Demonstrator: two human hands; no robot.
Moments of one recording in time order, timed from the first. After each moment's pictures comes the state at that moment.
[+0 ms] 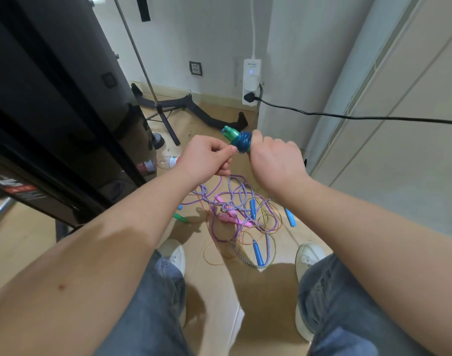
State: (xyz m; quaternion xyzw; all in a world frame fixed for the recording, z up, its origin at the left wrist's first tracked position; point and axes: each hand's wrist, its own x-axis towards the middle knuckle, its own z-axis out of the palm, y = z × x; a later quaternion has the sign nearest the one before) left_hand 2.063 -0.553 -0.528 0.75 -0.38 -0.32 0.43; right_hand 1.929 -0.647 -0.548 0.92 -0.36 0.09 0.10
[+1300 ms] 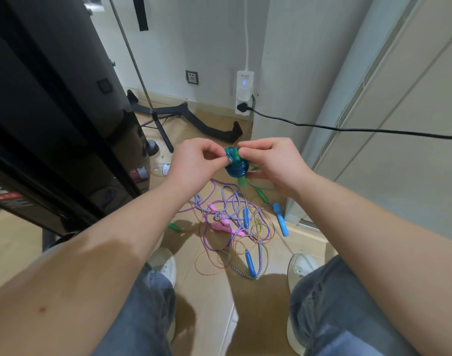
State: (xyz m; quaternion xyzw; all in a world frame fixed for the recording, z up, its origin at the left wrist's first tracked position) left_hand 2.060 -0.553 -0.523 0.78 -0.42 -0.14 0.43; right_hand 1.916 -0.659 -0.516 0.63 -0.35 0.24 -0.65
